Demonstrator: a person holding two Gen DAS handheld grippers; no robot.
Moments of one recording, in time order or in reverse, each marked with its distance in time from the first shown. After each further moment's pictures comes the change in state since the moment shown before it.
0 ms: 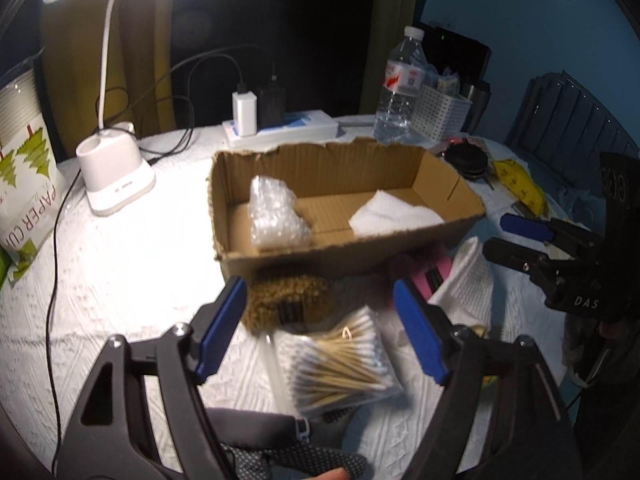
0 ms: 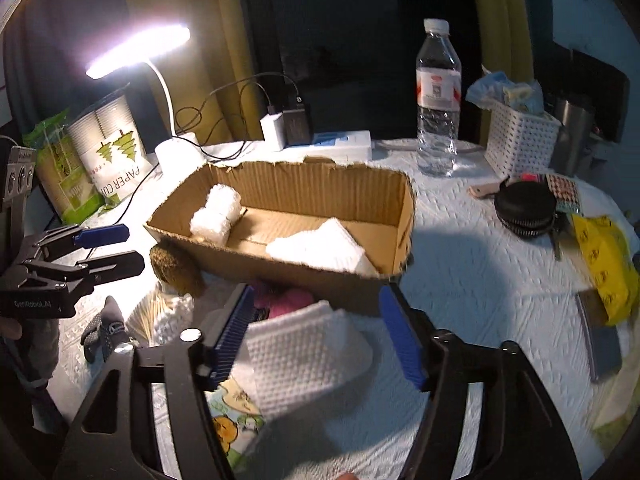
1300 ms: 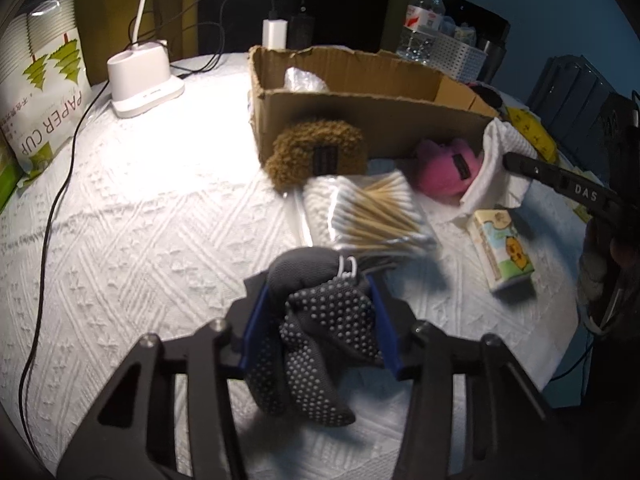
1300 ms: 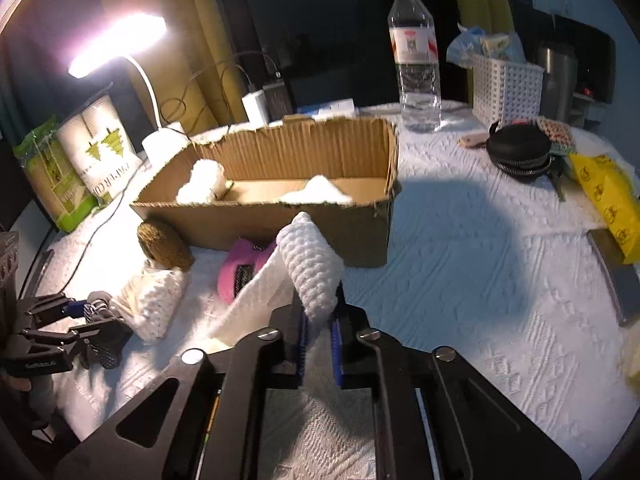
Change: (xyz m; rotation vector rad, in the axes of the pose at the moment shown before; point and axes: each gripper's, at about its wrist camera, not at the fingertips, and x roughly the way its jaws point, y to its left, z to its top) left arm -0.013 0.016 -0.081 -0.033 0.121 0.036; right arm 0.006 -0.011 -0.030 0.095 0.024 0.008
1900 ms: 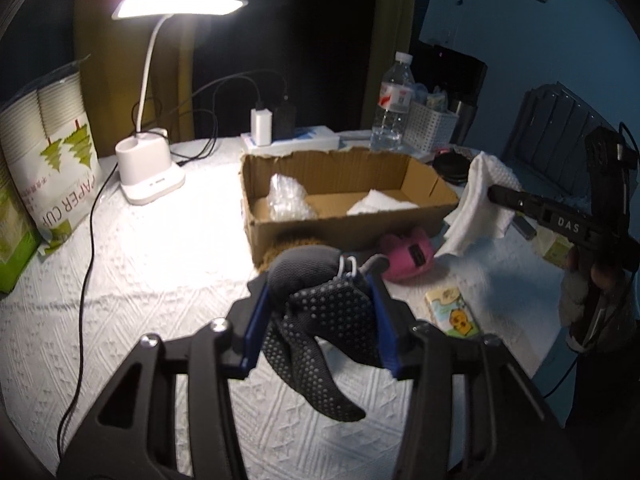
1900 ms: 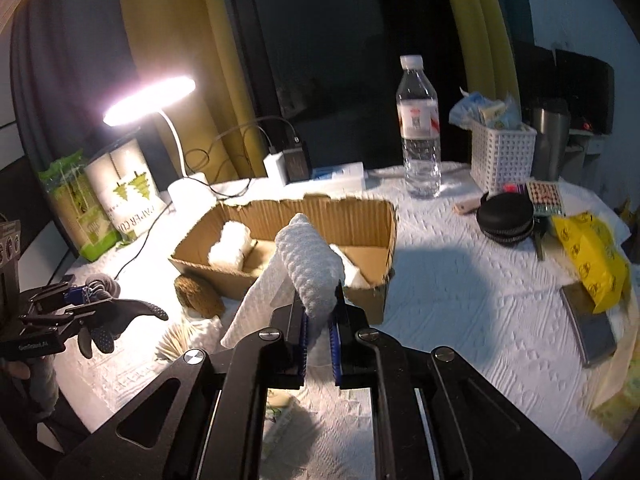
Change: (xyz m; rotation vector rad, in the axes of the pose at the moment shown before) left arm -0.065 -0.011 0.041 0.032 -0.206 -0.026; right arm -0.054 0.007 0.034 -0.035 -0.145 0.034
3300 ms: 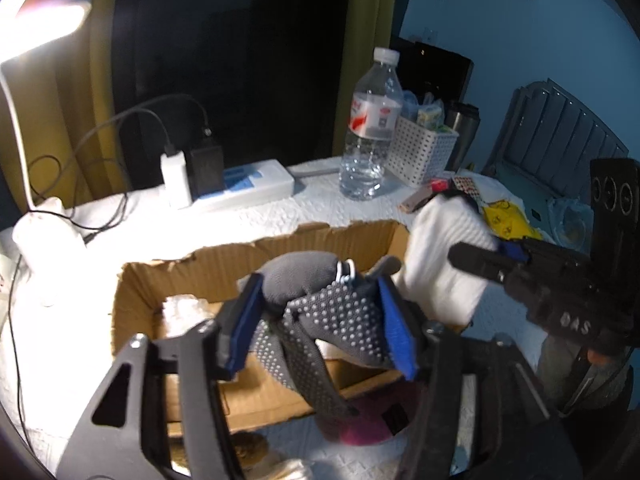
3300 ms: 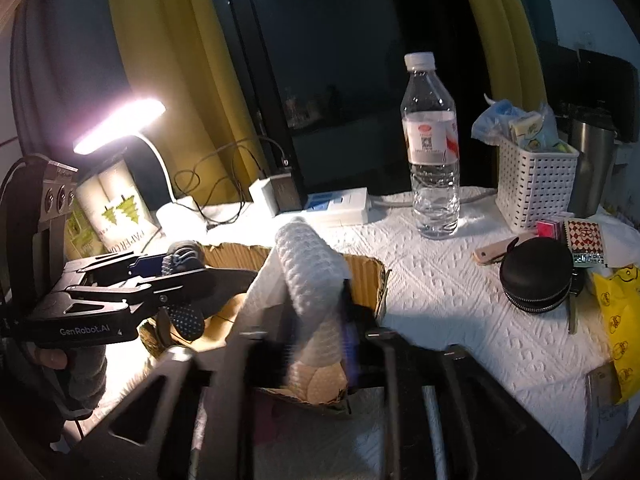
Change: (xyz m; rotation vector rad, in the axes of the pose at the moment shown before) left arm 0.142 -0.057 0.105 0.041 0.006 -0.074; right arm 0.072 -0.050 0.048 -0.019 -0.011 0.094
